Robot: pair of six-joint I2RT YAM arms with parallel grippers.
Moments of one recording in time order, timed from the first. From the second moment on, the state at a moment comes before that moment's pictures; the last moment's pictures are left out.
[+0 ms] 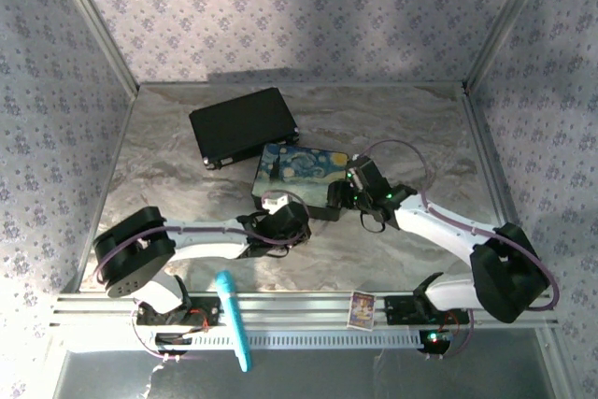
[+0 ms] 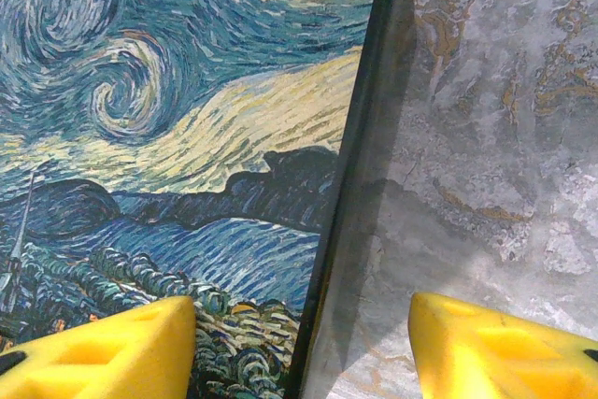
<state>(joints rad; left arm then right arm) -1.10 1.54 0.71 -0.09 -0.18 -1.32 0.63 1.32 0.73 -0.29 0.07 0.62</state>
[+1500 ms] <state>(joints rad) -1.28 1.88 1.13 -0.81 -0.58 -1.11 0.61 1.33 0.72 -0.23 0.04 0.60</state>
